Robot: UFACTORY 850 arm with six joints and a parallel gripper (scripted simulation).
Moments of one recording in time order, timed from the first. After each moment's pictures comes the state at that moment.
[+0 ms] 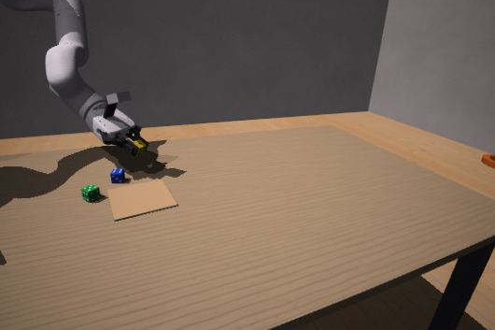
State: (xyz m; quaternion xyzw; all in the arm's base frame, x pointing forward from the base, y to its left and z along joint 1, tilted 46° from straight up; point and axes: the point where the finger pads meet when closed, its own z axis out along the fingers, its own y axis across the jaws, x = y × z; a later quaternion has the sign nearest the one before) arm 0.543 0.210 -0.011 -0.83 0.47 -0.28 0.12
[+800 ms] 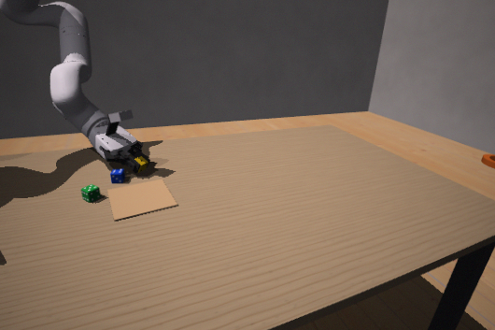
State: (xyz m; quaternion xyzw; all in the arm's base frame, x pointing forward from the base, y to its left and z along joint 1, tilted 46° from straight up) arm 0.539 0.246 -0.046 -0.83 0.47 -0.28 0.12
